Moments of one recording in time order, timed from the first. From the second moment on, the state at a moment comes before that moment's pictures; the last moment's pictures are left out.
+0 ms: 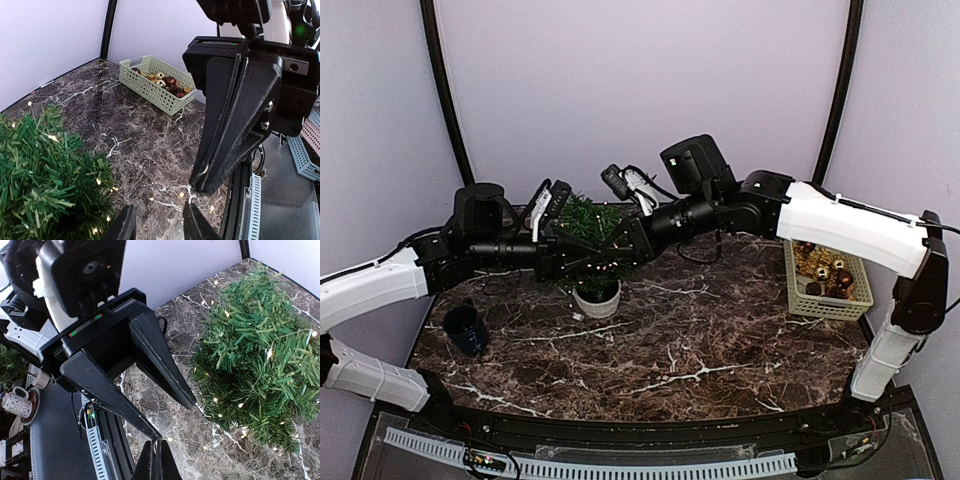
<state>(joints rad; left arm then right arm) -0.69 1.15 0.90 -0.08 0.53 -0.11 1.01 1.70 1.64 -0.49 -0.40 0.24</state>
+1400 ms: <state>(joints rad) -0.72 1.17 0.79 0.14 0.51 -0.26 1.01 1.58 1.48 -0.36 -0.28 0.30</state>
